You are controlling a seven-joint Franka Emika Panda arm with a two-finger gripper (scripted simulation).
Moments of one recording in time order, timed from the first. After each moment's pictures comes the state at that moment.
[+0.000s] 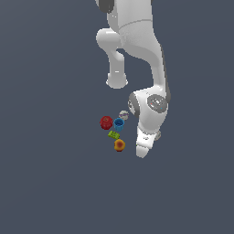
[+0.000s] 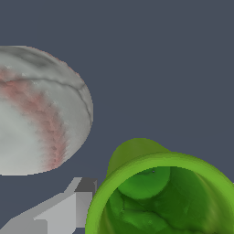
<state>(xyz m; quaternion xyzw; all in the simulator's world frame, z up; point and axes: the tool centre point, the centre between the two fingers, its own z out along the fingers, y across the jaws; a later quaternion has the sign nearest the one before) 0.022 0.133 0.044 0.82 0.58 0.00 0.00</state>
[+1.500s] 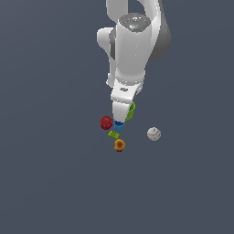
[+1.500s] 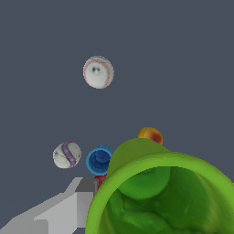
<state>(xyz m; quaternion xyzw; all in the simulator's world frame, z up) -0.020 0.039 0.249 0.82 0.58 0.00 0.00</state>
